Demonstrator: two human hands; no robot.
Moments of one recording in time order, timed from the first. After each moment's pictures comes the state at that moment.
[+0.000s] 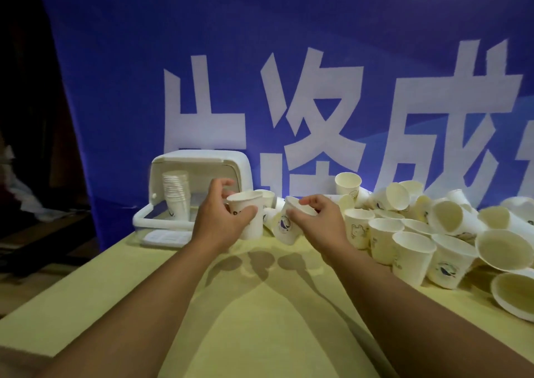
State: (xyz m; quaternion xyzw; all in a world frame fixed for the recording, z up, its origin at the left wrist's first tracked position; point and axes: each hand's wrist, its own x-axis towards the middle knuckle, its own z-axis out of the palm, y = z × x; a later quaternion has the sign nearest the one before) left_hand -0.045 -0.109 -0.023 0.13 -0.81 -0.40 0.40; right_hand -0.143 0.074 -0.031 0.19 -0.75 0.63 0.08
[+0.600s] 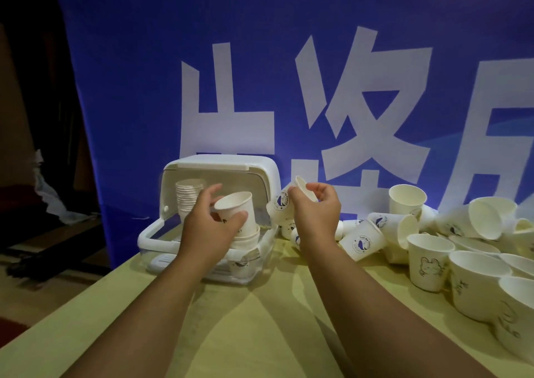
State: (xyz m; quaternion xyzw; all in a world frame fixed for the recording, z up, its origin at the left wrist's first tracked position) left_hand -0.086 -0.210 -0.036 0.17 -0.77 -0.44 0.43; right_hand -0.193 -0.062 -0.015 0.15 -0.58 0.80 0.07
